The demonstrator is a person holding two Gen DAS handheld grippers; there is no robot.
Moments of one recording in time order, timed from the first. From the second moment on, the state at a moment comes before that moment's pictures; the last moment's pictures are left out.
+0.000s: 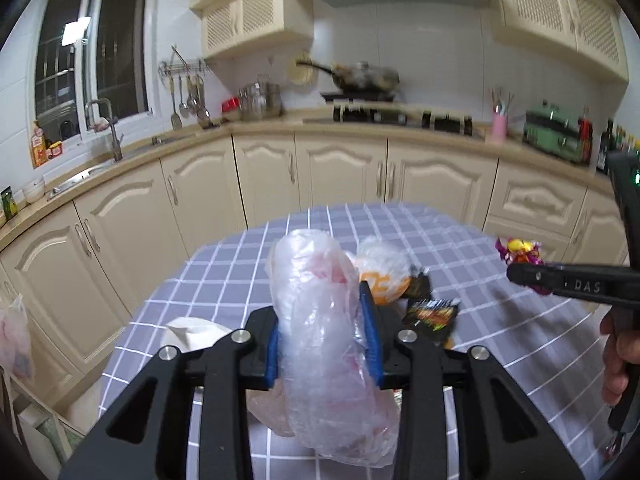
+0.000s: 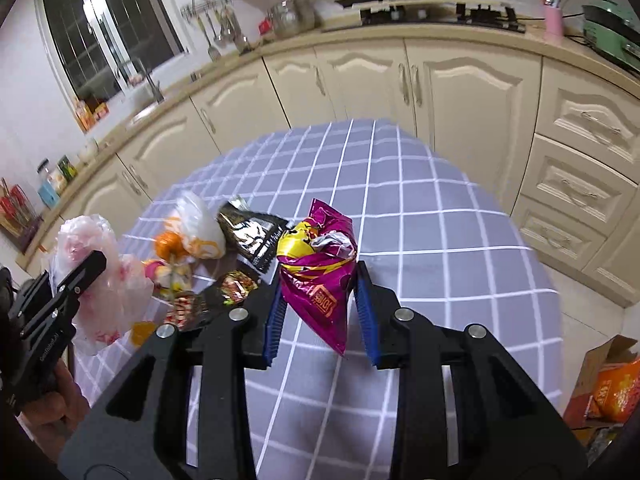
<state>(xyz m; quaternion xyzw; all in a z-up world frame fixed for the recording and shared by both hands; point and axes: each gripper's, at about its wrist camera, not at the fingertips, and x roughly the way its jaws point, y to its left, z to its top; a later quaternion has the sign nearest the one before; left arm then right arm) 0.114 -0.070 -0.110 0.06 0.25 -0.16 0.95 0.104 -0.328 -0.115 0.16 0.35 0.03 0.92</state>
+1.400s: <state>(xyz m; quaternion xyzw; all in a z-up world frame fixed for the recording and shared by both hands) -0.091 -0.472 -0.302 0.16 0.44 -0.52 0.72 -0.213 -0.623 -0.292 0.38 0.41 -0.29 0.78</state>
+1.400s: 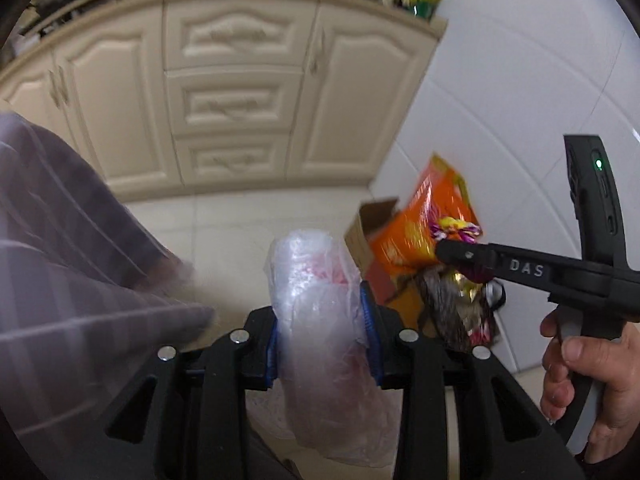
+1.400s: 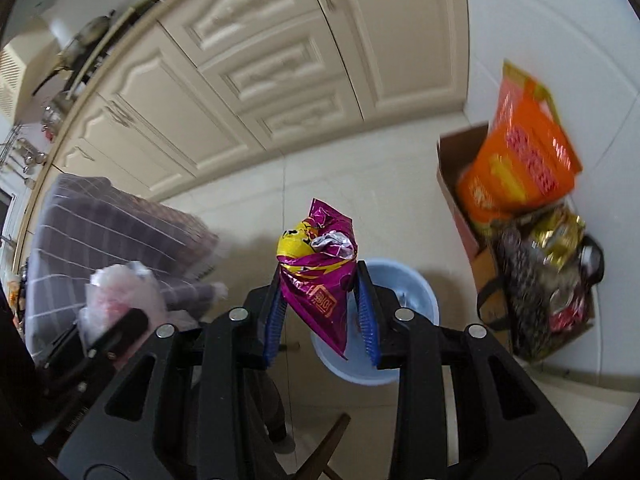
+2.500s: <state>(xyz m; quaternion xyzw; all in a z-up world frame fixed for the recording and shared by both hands) -0.077 -0.437 -0.216 0.12 0.35 -0.51 0.78 -0.205 -0.608 -0.269 0.38 0.39 -0.32 0.78</state>
